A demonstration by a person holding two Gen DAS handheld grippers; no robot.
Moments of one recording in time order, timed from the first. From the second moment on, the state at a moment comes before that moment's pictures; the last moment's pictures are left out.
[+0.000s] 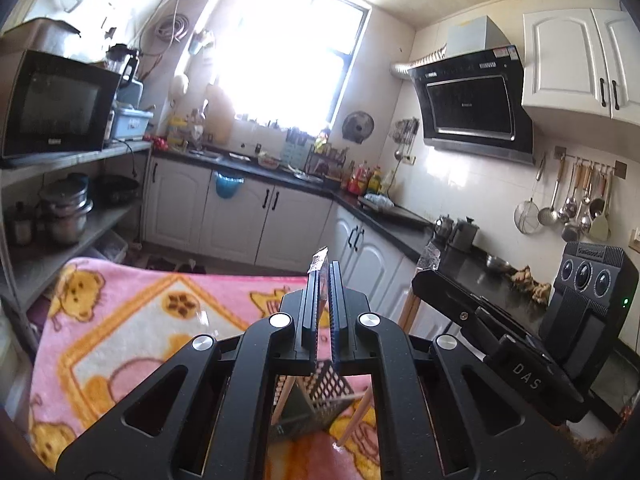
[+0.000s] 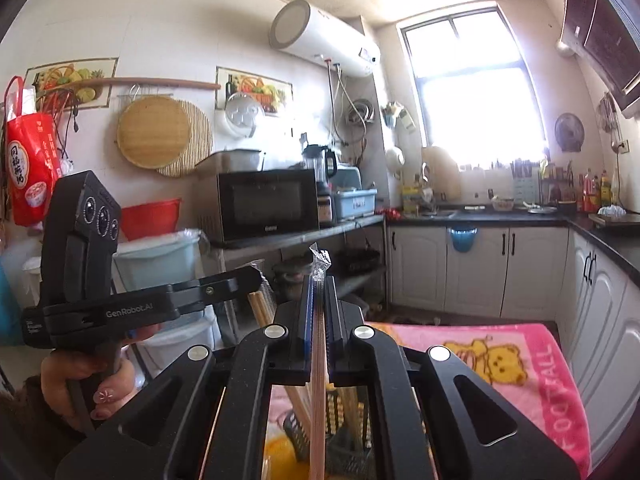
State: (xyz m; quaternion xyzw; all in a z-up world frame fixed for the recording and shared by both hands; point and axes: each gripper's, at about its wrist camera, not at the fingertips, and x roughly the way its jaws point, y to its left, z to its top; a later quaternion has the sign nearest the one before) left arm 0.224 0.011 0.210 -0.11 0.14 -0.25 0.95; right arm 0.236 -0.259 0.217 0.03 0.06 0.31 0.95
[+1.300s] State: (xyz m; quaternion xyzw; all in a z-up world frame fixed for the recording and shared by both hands) left arm 0.286 0.028 0.120 -0.13 0.21 -0.17 0.95; right arm 0.314 -0.207 0.125 -0.02 0.13 0.19 0.97
